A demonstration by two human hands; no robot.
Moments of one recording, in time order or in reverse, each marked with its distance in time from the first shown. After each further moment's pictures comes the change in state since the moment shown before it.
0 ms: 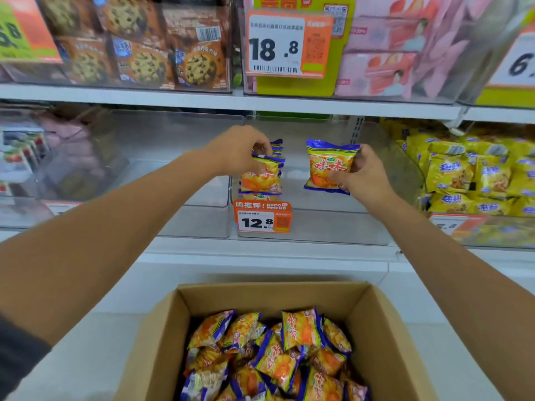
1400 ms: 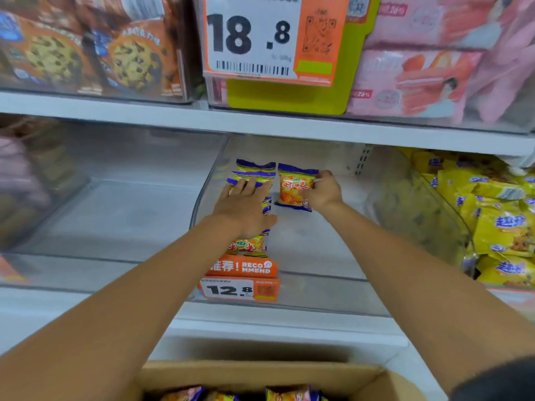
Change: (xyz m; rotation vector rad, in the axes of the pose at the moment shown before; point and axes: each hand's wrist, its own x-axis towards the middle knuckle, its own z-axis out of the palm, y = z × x) left_hand 0.079 -0.034 0.111 0.251 -0.128 -0.250; right_hand 0.161 0.085 0.079 -0.367 -0.004 0.149
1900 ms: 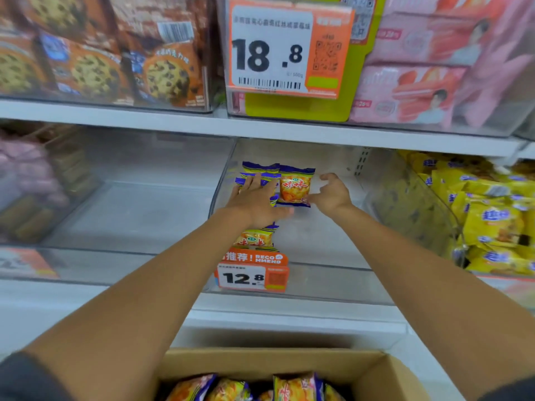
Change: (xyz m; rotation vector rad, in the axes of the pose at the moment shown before) left_hand -0.006 0.006 -0.015 -0.224 -0.040 -0.032; right_hand -0.027 -0.003 -0.016 -0.005 -0.056 0.020
